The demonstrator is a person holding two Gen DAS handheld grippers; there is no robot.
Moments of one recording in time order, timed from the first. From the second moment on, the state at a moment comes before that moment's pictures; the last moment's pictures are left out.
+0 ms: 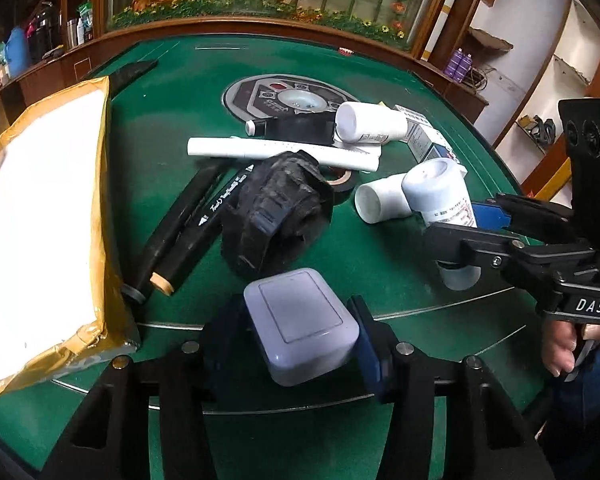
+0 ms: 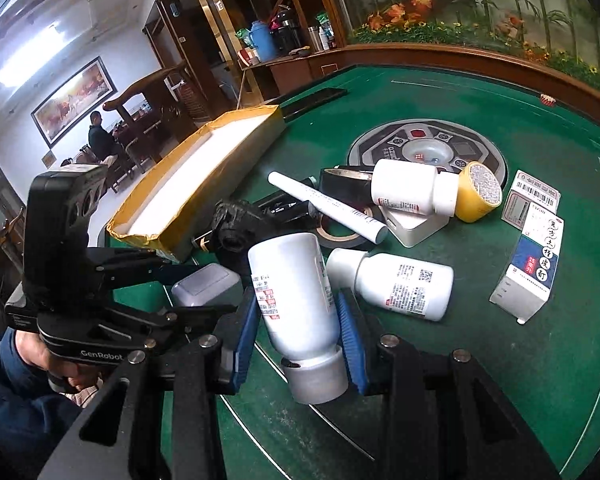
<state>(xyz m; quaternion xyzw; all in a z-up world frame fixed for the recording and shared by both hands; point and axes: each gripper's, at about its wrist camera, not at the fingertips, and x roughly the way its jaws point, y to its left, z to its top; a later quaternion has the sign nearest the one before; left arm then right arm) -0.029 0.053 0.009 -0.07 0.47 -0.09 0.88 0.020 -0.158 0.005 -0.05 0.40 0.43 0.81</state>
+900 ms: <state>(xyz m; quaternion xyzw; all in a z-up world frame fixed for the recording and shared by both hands) -0.062 0.176 0.074 -0.14 0.36 -0.01 0.92 0.023 -0.093 0.035 0.05 0.41 0.50 0.76</state>
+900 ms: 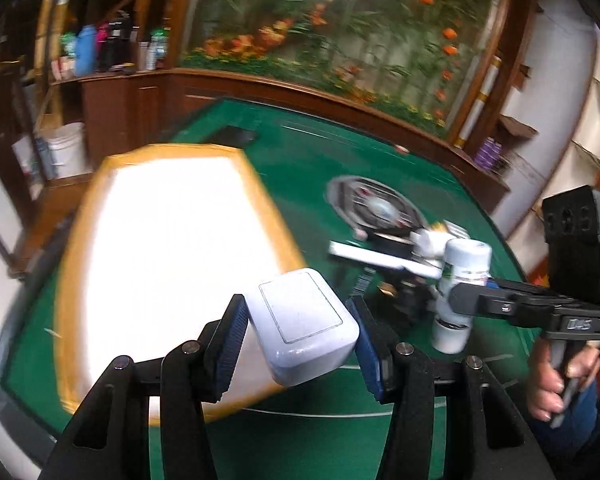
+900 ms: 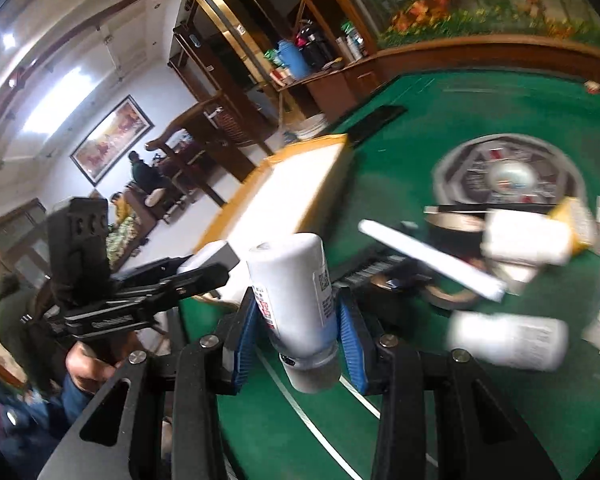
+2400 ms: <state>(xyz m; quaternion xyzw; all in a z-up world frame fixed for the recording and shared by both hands) 0.071 0.284 0.030 -0.15 0.41 0.12 0.89 0.160 0.136 0.026 0.05 0.50 0.39 0.77</state>
